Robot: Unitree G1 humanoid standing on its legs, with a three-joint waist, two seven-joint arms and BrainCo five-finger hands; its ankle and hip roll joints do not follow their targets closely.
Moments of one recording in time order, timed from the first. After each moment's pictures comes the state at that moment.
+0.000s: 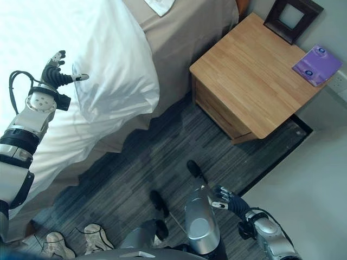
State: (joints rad) left arm -1.03 0.75 -0.45 1.02 -0.22 -0.11 0.17; right arm 0.16 -0.63 0.29 0.48 0.46 -0.10 0.33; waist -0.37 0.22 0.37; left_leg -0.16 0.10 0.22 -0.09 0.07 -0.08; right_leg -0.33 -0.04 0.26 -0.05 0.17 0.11
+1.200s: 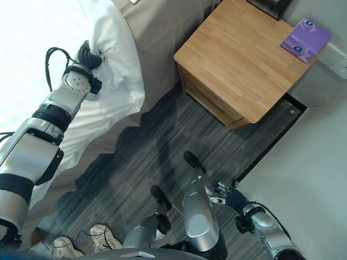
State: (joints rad) left arm -1.27 0.51 -0.57 1.08 -0.15 -0.03 0.23; right arm 0.11 -0.65 0.36 0.48 0.49 -0.10 0.30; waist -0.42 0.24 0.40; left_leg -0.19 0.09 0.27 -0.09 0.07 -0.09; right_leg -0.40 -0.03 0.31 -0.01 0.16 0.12
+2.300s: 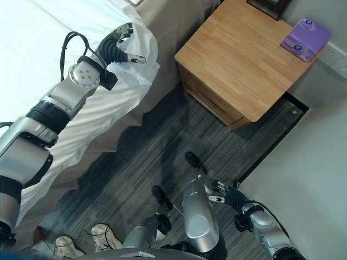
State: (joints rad) left arm -1.22 0.68 -0.79 0.52 -0.46 -0.09 -0.01; right arm 0.10 -0.64 0.36 0.49 0.49 -0.10 0.30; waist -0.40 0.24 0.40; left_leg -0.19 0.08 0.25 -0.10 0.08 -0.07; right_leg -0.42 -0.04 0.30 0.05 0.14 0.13
